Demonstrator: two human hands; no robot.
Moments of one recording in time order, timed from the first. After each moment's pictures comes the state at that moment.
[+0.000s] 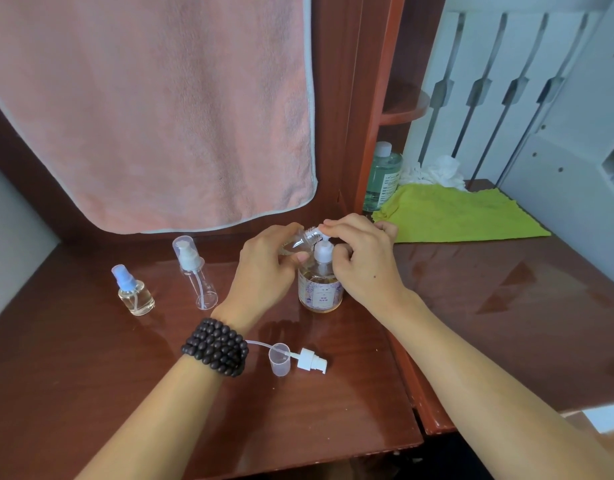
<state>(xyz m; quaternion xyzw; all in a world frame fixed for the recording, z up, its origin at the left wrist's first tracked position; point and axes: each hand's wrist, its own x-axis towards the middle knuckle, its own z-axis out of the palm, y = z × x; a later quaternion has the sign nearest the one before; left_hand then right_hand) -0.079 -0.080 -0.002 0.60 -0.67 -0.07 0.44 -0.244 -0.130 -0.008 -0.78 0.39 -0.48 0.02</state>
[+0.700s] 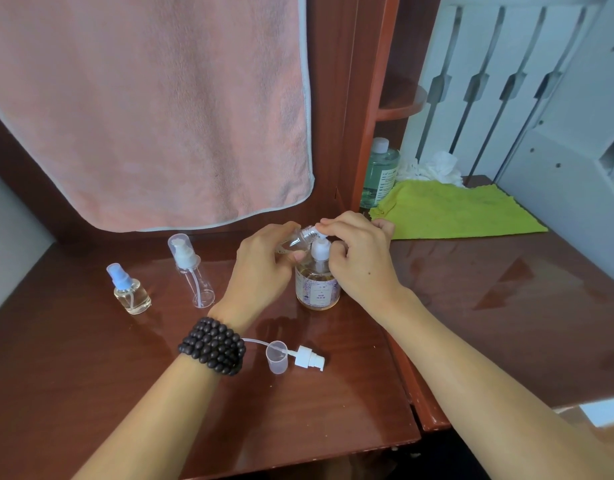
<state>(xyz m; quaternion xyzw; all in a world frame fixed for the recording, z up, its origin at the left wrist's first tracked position) -0.079 -0.080 -0.005 0.60 -0.67 -0.08 0.44 -0.242 -0.131 -0.010 -0.78 0.40 -0.48 0.02</state>
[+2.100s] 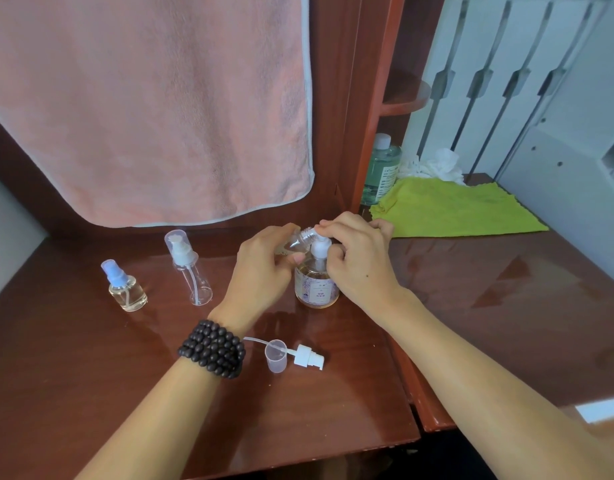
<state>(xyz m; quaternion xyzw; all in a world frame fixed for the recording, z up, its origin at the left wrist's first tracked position) -0.078 -0.080 -0.015 0.59 -0.66 -0.10 0.45 -0.240 -0.127 -0.012 -0.79 0.41 -0.44 0.01</state>
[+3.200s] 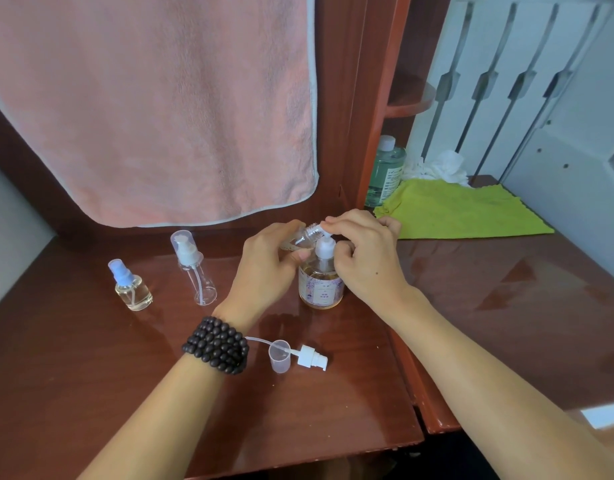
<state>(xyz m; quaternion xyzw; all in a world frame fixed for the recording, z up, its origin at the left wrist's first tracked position) -0.077 -0.079 -0.008 0.57 -0.67 -0.13 0.46 -0.244 -0.131 -0.008 -0.78 0.39 -0.48 0.02</state>
